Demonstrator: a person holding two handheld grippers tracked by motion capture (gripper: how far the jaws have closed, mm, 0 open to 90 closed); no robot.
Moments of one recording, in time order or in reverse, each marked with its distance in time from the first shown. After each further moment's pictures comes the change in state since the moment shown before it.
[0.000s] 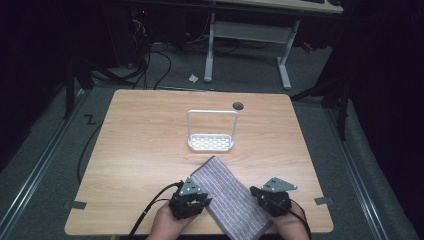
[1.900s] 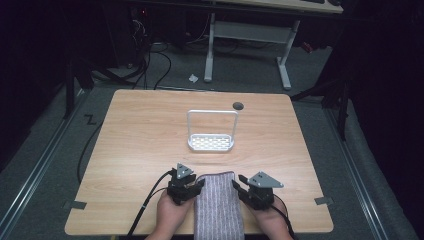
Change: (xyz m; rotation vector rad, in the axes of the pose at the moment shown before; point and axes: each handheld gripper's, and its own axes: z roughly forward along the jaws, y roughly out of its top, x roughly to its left) left arm 0.035 0.013 0.012 -0.089 0.250 -0.201; right arm 0.031 0.031 0.028 -0.184 -0.012 0.055
